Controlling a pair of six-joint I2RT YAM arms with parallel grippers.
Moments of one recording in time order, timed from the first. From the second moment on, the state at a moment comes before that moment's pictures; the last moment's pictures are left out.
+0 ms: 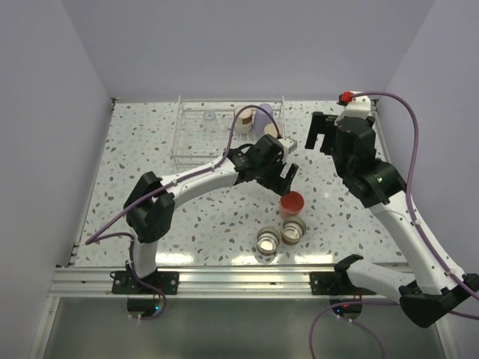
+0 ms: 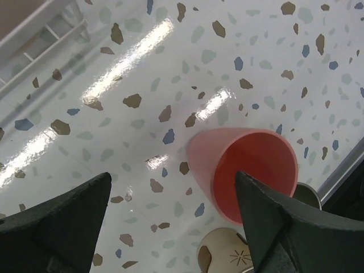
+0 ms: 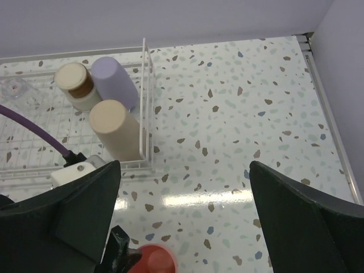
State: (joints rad) left arm -0.89 1.93 1.59 -0.49 0.08 -0.31; right arm 0.50 1.08 1.32 -0.57 0.54 0.23
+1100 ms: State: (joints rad) left arm -0.91 2.00 1.56 -0.48 0.16 -0.28; right arm 0.48 1.12 1.30 -0.59 0.50 0.23
